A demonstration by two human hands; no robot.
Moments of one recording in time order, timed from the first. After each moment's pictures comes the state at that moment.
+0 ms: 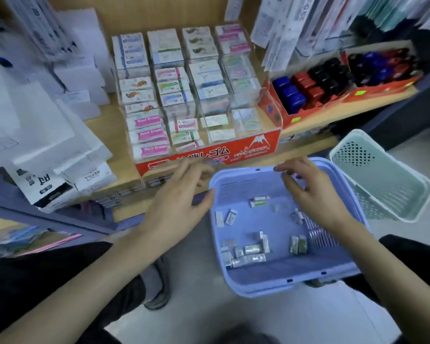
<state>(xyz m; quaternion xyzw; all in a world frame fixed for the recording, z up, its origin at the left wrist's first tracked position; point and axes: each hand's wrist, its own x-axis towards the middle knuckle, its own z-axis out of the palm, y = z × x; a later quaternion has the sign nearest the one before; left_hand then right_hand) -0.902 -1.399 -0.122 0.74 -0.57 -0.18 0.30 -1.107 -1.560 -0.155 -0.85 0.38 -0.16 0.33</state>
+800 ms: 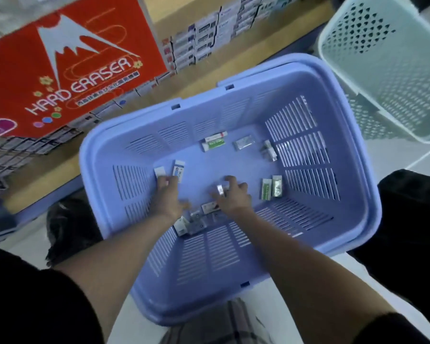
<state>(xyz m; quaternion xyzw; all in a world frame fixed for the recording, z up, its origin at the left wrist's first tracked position) -1.001 -1.488 -0.439 0.81 -0.39 -0.44 0.01 -1.153 -1.543 -0.451 -0.53 0.67 0.19 0.48</state>
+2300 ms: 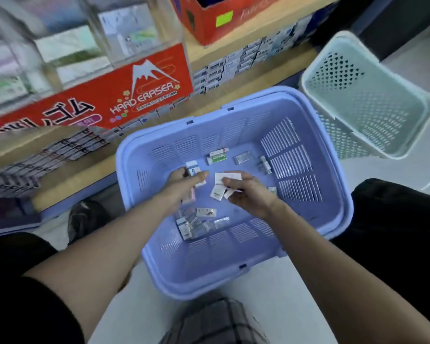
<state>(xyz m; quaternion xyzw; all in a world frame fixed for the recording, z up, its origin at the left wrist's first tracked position) -1.001 -1.519 -0.361 0.70 -0.11 -0.61 0.36 -1.166 -1.577 -0.362 -0.21 0.53 -0.13 0.81</state>
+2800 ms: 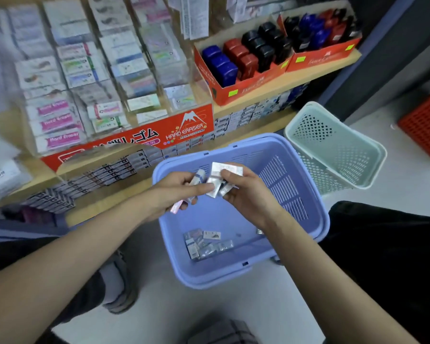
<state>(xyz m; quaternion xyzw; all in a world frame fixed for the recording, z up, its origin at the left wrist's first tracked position) -0.967 -1.479 -0.200 0.62 -0.31 -0.64 0.33 -1.131 -1.545 -0.206 -0.32 0.38 -0.24 0.84</state>
